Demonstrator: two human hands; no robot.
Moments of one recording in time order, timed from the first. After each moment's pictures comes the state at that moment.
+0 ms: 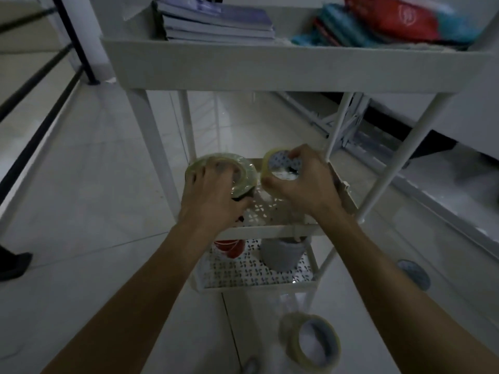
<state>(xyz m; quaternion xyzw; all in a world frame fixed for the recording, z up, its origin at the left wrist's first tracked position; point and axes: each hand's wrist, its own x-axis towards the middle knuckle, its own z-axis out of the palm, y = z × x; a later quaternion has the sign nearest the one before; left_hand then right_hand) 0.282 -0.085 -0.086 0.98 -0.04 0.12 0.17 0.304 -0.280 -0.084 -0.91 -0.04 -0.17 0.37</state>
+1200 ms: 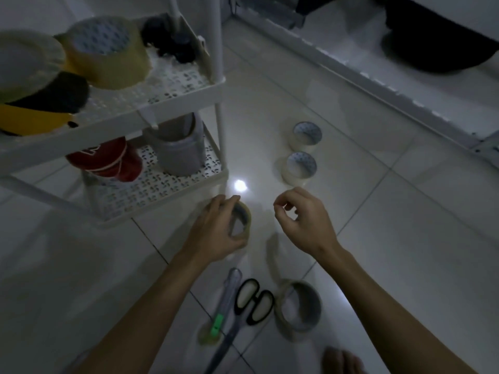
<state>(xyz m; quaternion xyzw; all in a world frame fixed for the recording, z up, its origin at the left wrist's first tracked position) 0.136 -0.220 -0.304 0.91 -0.28 -0.20 0.25 0.044 -0.423 -0.259 -0.94 0.12 -0.10 0.31</state>
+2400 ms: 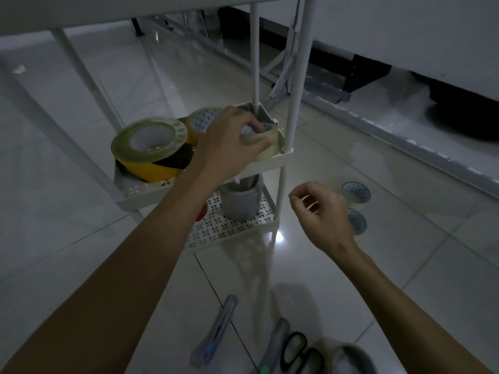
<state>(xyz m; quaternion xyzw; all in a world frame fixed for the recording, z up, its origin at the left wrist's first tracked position) 0.272 -0.200 -0.078 0.90 -0.28 0.10 0.31 0.135 -0.370 -0.172 -0.87 0.05 -0.23 0.42</state>
